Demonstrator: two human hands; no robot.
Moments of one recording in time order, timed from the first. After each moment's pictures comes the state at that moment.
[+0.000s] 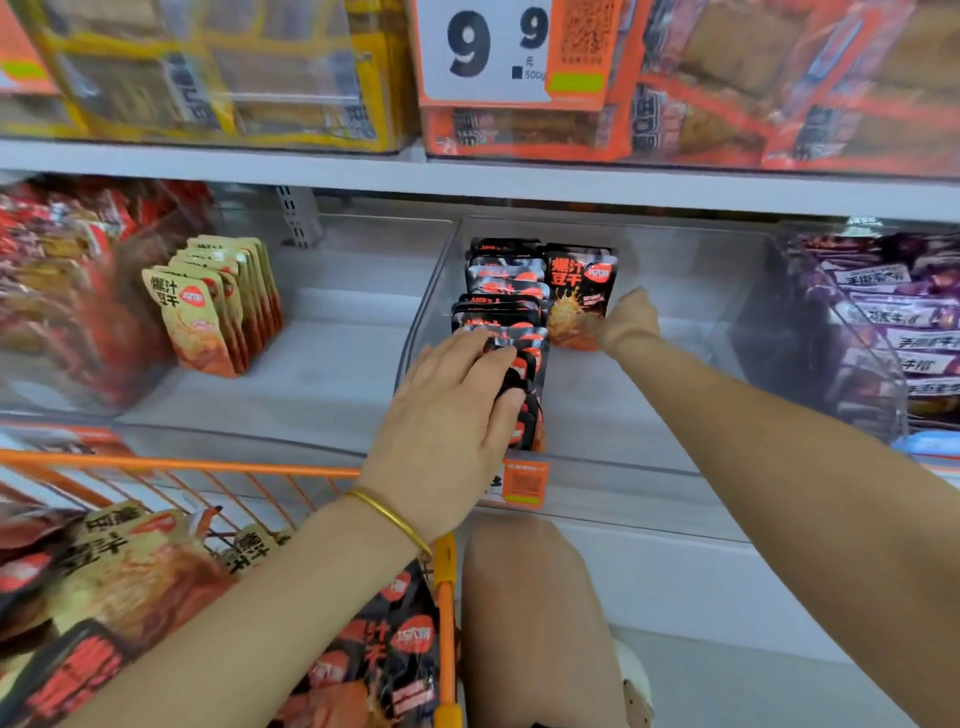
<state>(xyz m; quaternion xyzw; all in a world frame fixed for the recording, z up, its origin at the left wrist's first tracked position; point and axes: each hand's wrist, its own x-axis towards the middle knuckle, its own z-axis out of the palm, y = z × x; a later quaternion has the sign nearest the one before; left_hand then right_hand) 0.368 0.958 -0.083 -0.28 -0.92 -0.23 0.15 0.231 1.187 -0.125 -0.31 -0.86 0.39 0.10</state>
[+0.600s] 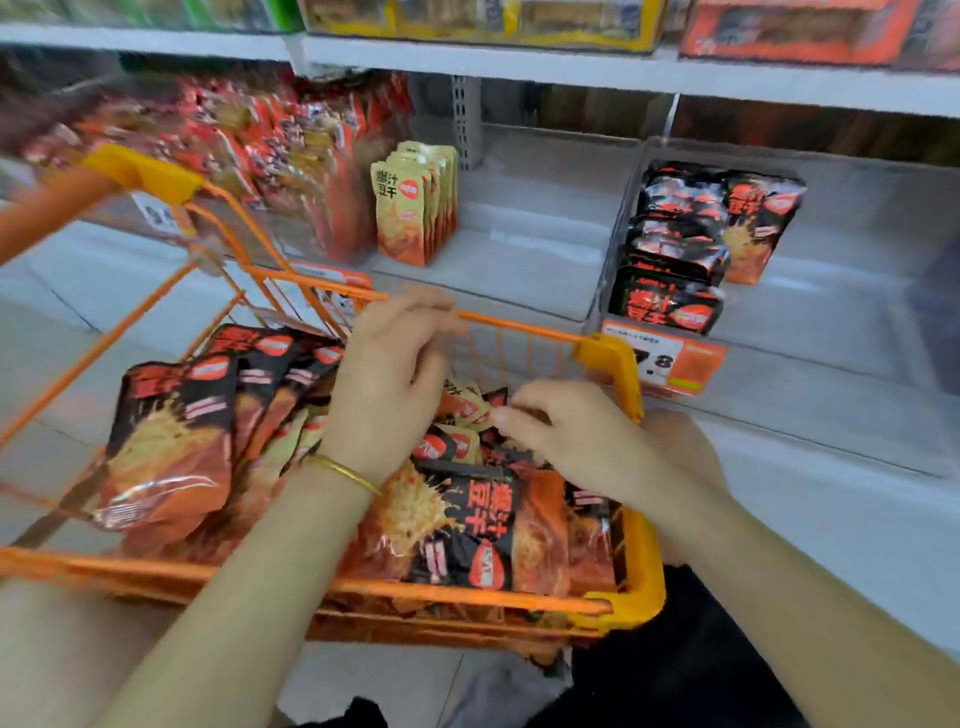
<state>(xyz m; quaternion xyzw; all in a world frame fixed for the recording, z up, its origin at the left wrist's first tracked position) 0.449 0.790 -0.095 -0.16 -0.90 -0.31 0.27 0.455 0.969 -0.105 0.22 -0.91 0.34 -0.08</state>
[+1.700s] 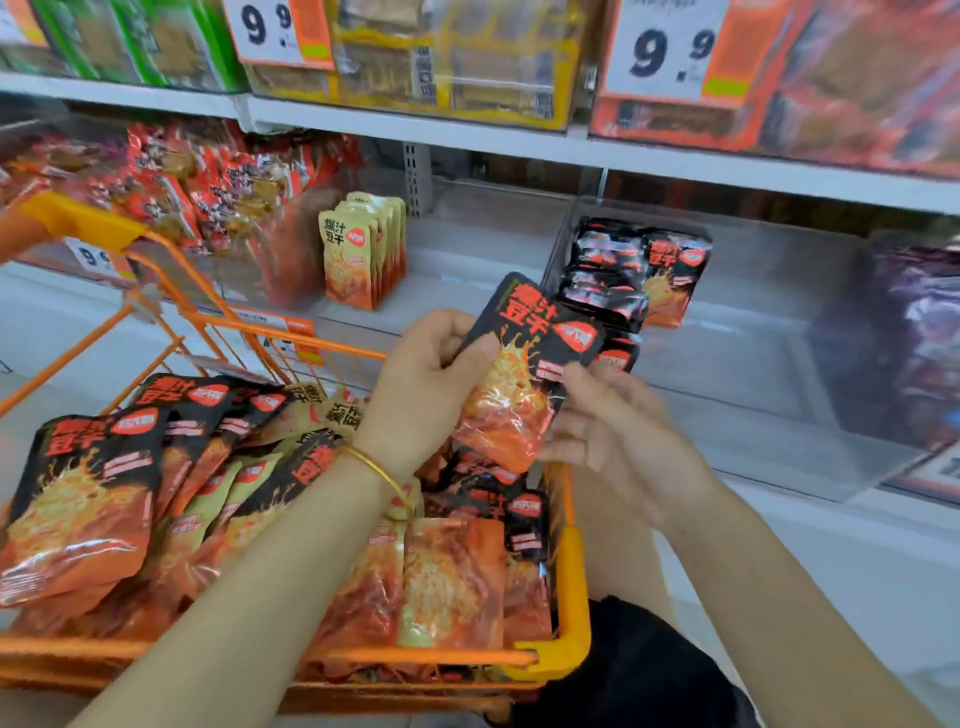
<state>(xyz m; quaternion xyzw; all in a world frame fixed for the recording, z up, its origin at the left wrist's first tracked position) 0.436 0.863 -0.070 -0.11 -0.76 -0.63 0.08 0.461 1.029 -0.081 0.03 -0.59 0.79 -0.12</state>
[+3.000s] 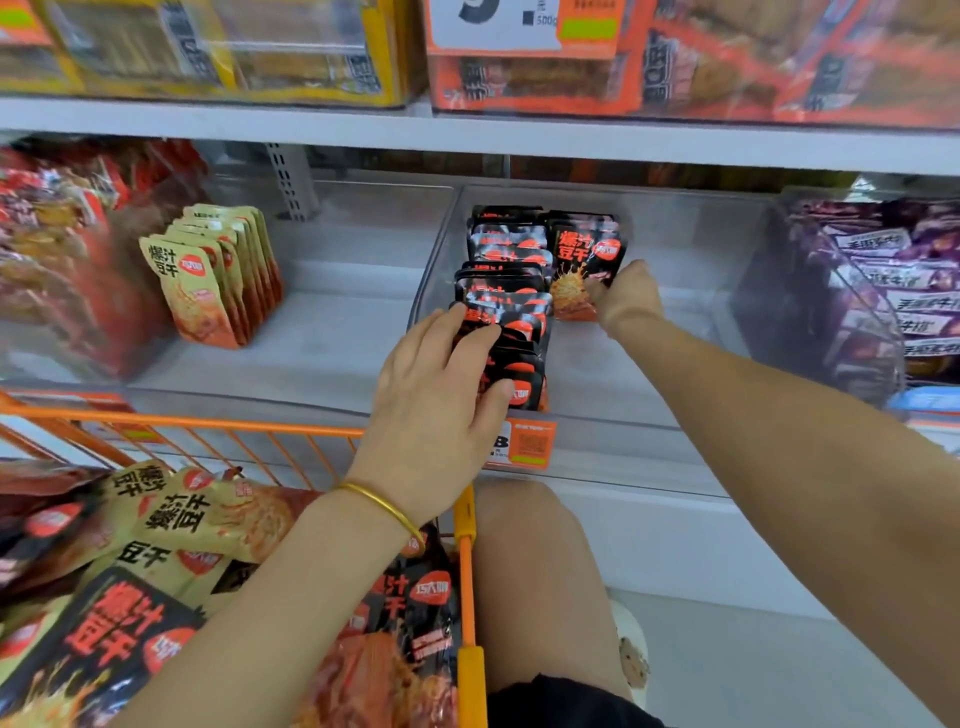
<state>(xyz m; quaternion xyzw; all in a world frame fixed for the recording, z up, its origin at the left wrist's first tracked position) 0.375 0.945 -0.101 -0.25 -0.93 -0.23 0.15 0.244 1.177 -0.124 -0.30 -0.87 0.37 0.13</state>
